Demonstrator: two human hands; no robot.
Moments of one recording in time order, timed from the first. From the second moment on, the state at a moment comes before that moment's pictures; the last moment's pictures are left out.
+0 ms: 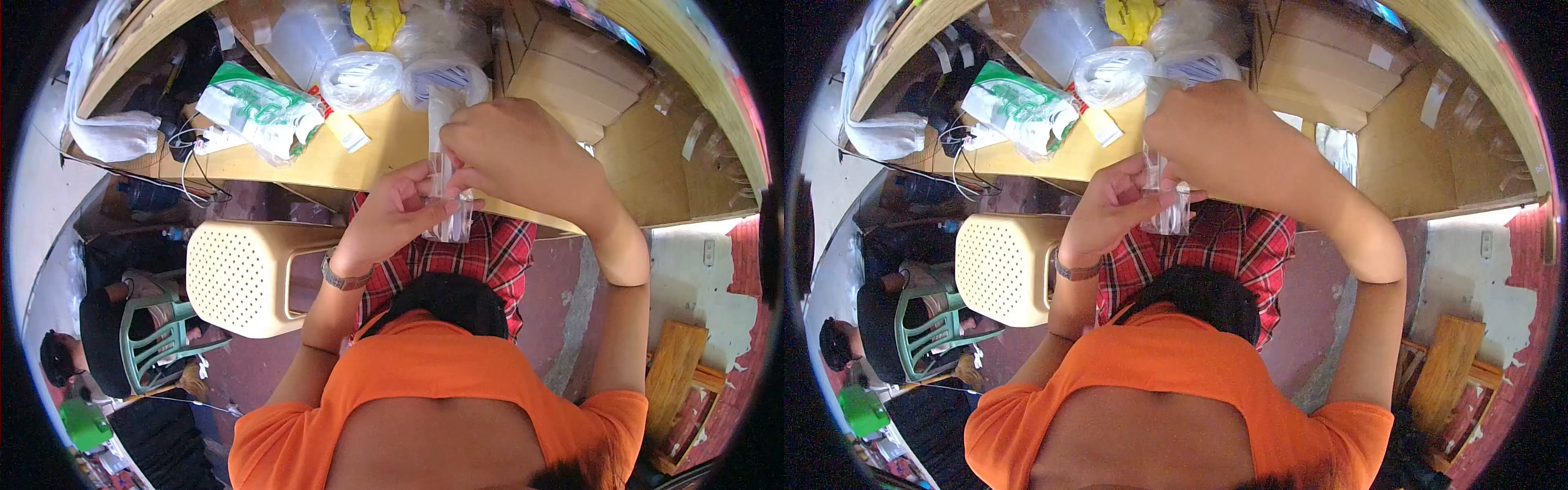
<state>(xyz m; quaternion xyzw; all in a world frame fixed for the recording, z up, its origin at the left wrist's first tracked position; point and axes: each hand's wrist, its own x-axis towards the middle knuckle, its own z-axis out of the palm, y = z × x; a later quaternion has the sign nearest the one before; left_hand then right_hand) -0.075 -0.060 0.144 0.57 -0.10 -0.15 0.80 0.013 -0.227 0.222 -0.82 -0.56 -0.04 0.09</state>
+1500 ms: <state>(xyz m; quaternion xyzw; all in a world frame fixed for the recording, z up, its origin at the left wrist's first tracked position) -0.089 -0.076 0.124 0.54 -0.12 -0.23 0.80 0.004 -0.245 0.219 -0.85 -0.52 -0.13 0.00</state>
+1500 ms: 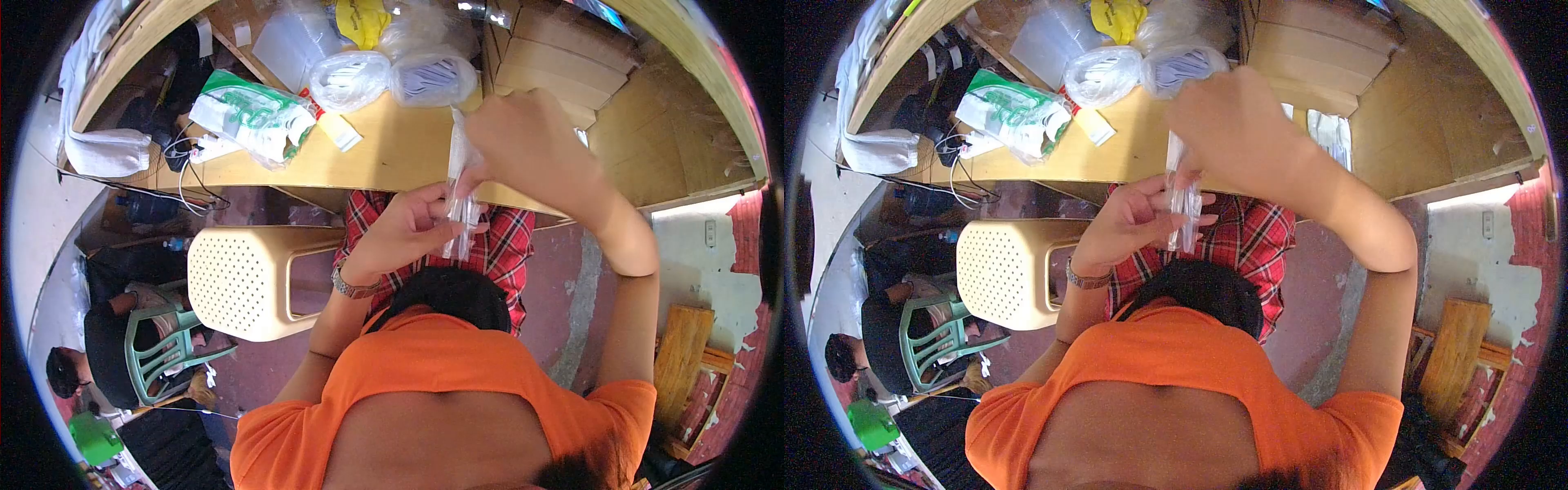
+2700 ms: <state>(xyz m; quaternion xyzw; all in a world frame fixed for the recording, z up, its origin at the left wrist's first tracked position) -0.111 -0.077 0.121 0.48 -0.04 -0.22 0.85 -0.055 -0.235 0.128 -0.58 -0.14 0.17 0.78</state>
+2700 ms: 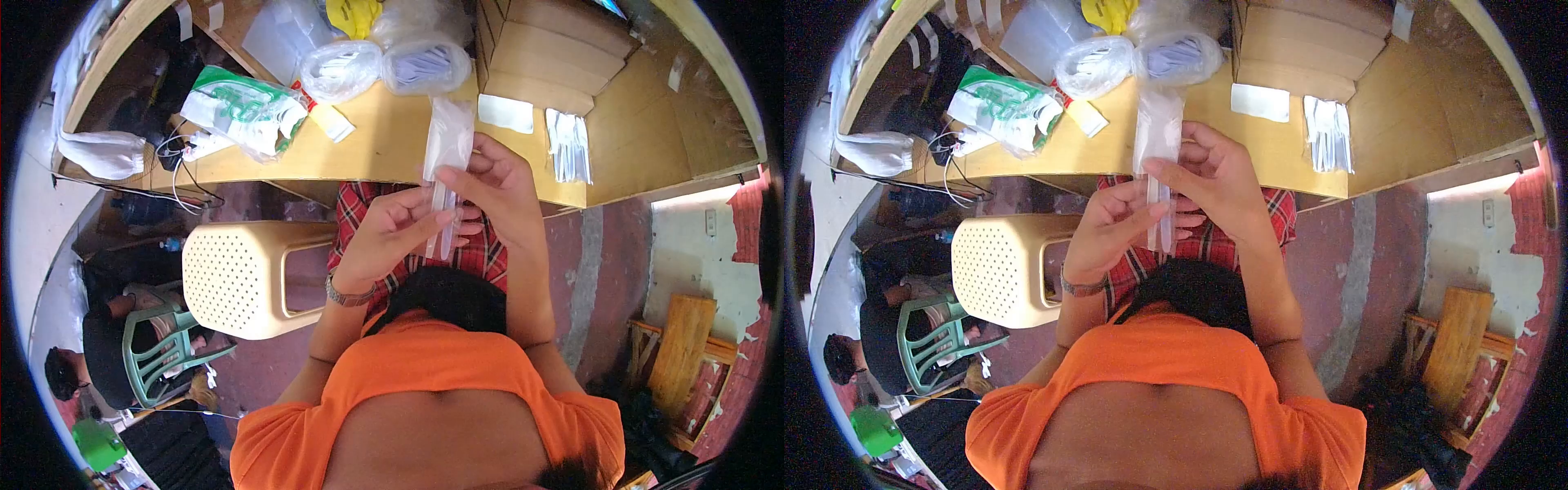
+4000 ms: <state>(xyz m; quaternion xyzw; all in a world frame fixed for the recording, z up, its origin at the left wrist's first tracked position) -0.114 -0.079 0.102 0.63 -0.04 -0.03 0.78 -0.062 -0.219 0.130 -0.50 -0.06 0.10 0.86</state>
